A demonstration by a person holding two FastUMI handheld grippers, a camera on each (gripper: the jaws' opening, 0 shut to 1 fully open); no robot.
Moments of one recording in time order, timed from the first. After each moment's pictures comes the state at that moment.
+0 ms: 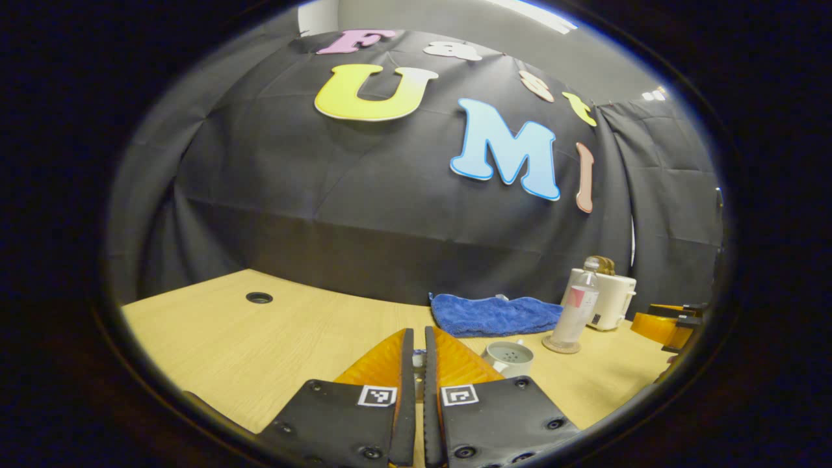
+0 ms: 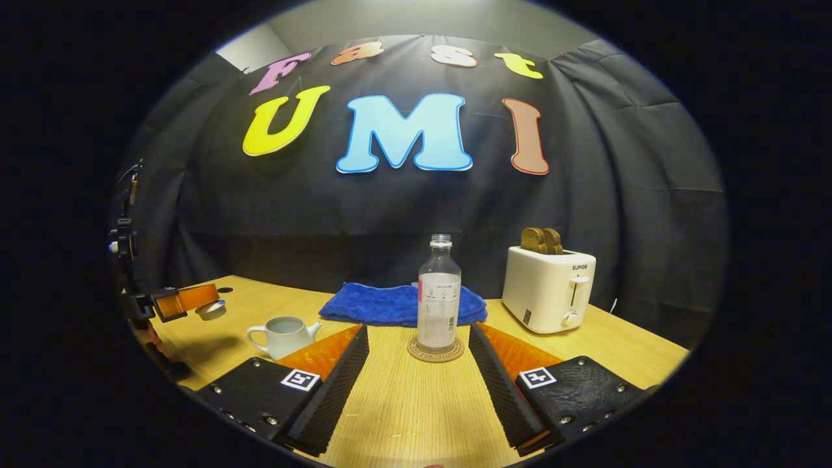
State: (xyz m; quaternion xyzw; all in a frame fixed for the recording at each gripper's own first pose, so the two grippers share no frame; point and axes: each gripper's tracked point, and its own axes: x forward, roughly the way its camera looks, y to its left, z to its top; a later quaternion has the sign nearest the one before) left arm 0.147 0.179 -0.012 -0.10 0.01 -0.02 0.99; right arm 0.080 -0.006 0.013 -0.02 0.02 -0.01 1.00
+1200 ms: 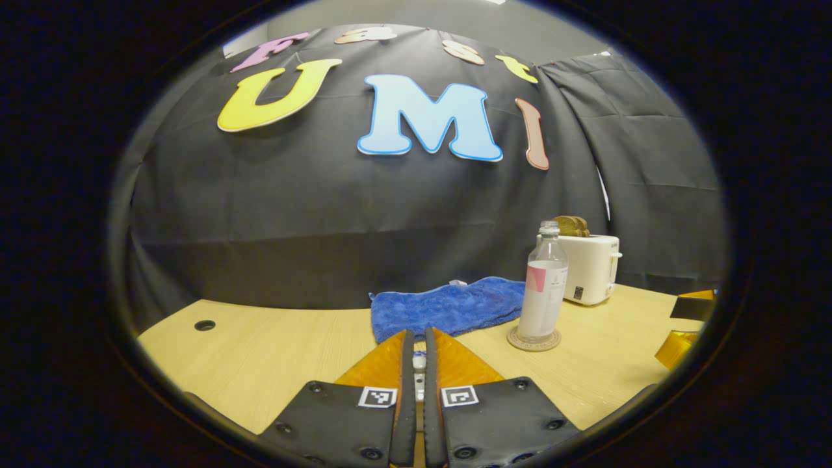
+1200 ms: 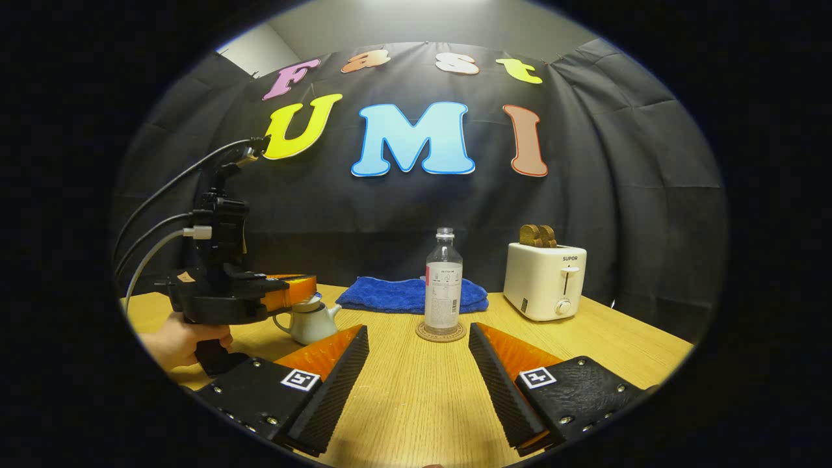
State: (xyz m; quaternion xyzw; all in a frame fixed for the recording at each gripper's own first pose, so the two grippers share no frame) left arm 0.209 0.055 -0.006 0.00 0.04 -0.08 1.00; right arm 0.042 0.000 0.012 -0.01 0.01 0.01 1.00
